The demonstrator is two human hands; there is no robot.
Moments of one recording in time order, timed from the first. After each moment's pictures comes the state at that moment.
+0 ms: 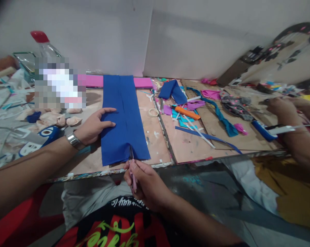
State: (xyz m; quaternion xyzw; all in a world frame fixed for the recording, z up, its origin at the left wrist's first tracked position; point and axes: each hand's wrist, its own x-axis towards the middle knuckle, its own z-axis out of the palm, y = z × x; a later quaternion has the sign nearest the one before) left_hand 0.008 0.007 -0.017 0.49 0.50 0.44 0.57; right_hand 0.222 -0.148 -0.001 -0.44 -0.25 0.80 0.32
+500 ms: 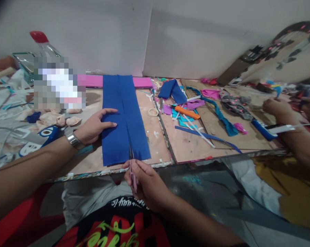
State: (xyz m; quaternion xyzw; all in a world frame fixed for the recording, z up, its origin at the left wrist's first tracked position) left_hand 0.007 0.007 -0.016 0.51 0.49 0.43 0.56; right_hand 0.225 -0.151 -0.004 -0.43 -0.26 0.79 0.34
